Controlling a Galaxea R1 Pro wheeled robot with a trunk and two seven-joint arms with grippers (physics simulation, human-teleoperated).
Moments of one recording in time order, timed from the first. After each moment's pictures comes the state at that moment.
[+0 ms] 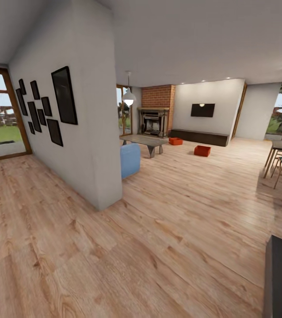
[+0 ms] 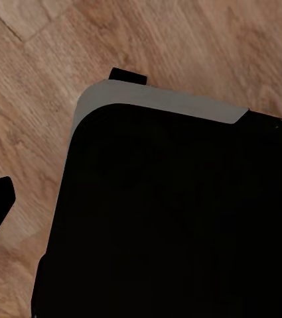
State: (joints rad) left arm 0.00 0.00 0.06 -0.12 0.21 -0.03 0.01; right arm -0.21 -0.02 0.20 0.03 -0.18 -0.09 0.01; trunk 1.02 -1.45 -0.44
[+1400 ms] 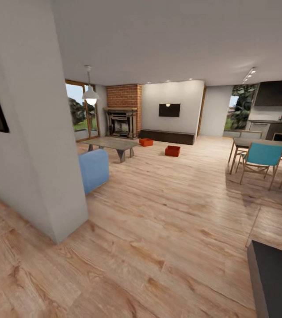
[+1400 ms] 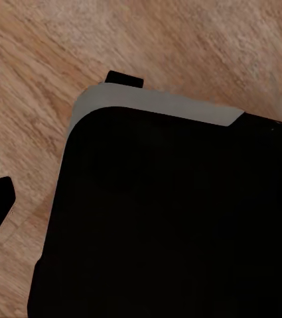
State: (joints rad) left arm 0.00 -0.01 0.06 -0.11 0.20 -0.04 0.01; right arm -0.21 -0.01 0.19 0.03 -0.18 -0.09 0.01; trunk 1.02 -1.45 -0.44
